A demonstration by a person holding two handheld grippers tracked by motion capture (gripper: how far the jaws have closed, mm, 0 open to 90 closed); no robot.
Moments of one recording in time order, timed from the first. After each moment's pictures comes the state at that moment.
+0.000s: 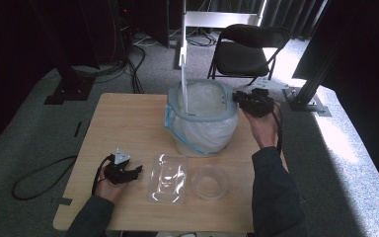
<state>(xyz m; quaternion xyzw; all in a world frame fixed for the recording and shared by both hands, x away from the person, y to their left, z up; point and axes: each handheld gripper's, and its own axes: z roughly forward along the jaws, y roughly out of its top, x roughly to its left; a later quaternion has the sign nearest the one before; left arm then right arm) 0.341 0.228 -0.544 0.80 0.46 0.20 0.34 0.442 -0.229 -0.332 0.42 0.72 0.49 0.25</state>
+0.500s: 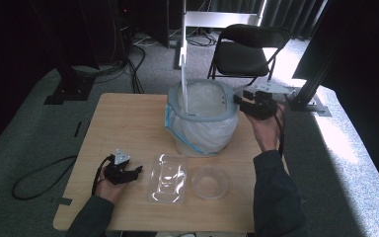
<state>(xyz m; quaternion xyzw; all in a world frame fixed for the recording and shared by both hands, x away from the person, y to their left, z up) 0.340 0.227 -0.544 0.79 0.46 0.20 0.34 0.434 -0.235 -0.336 0.42 0.71 0.49 0.28</state>
